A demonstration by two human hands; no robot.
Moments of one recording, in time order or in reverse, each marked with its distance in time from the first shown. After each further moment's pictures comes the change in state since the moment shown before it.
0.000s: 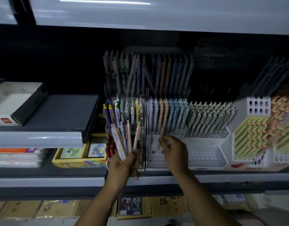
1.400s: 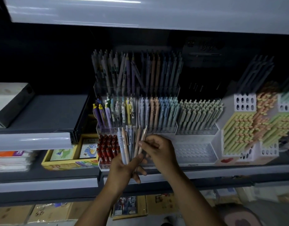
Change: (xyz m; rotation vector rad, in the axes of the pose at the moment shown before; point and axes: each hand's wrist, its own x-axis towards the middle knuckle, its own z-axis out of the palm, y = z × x) left_hand -0.006 -0.012 0.018 0.090 -0.131 0.008; right_hand -0.014 -0.087 -0.043 0.509 -0.301 0.214
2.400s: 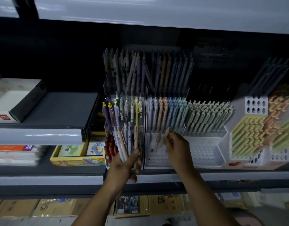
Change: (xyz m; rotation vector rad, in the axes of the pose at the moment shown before) left_hand -0.004 0.006 -0.023 -0.067 -0.007 -0.046; right_hand 0.034 0.069 -0.028 -0.570 0.242 -0.246
